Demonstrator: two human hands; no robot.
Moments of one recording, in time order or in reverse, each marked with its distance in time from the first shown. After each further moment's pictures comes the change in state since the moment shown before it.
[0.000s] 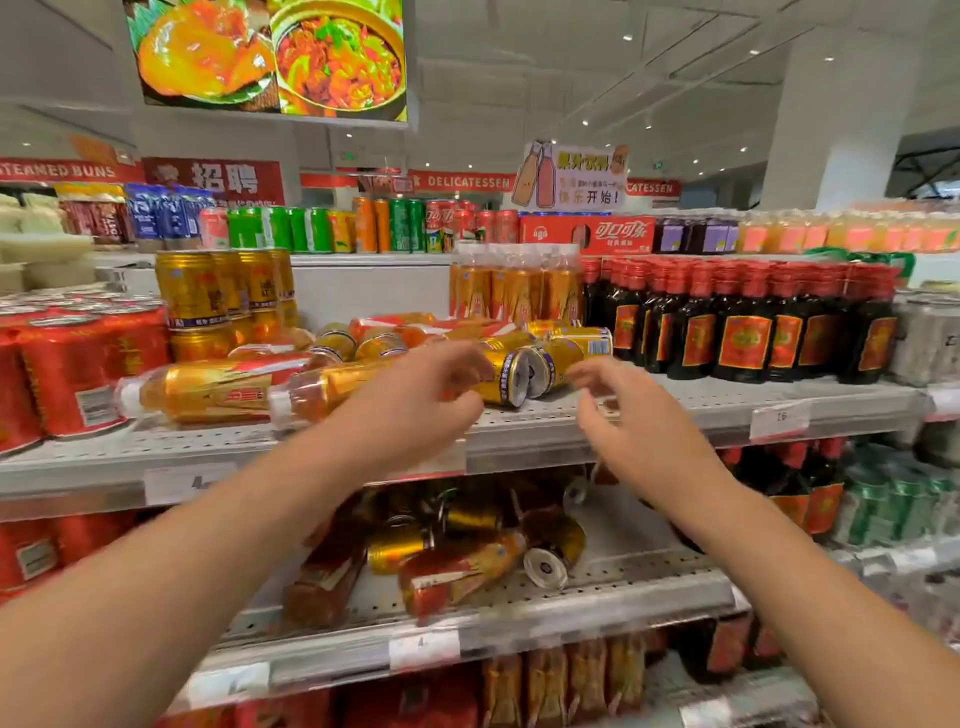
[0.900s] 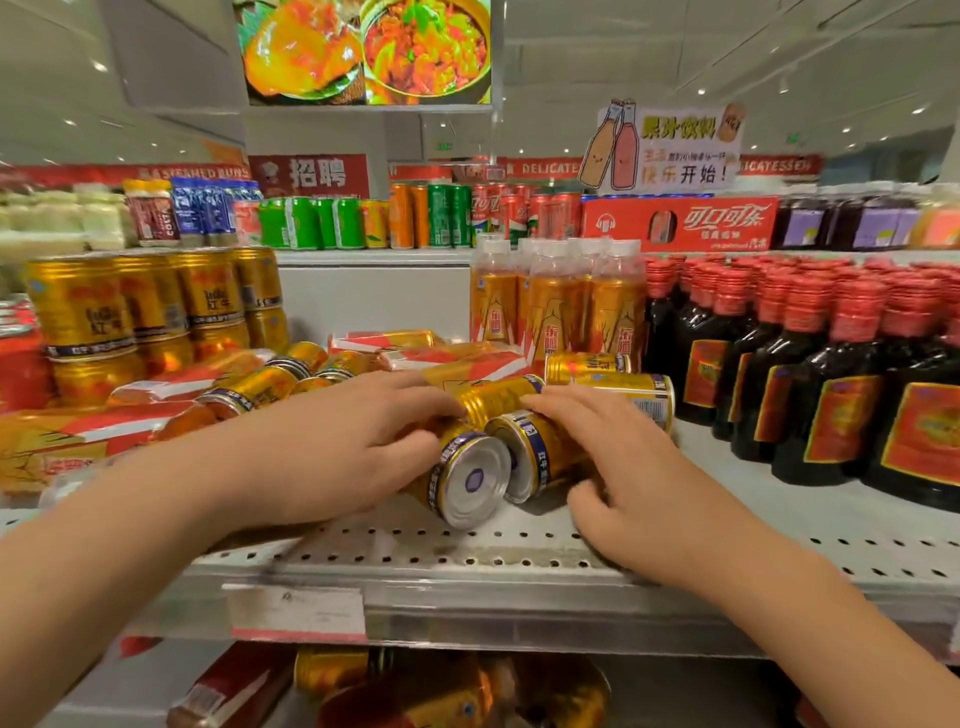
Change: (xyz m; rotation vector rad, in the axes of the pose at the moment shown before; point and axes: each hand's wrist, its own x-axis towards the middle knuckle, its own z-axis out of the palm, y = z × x) left_hand 0.112 -0.049 0.025 0.447 -0.313 -0.135; right_hand 0.120 0.115 0.040 -0.034 -0.341 -0.303
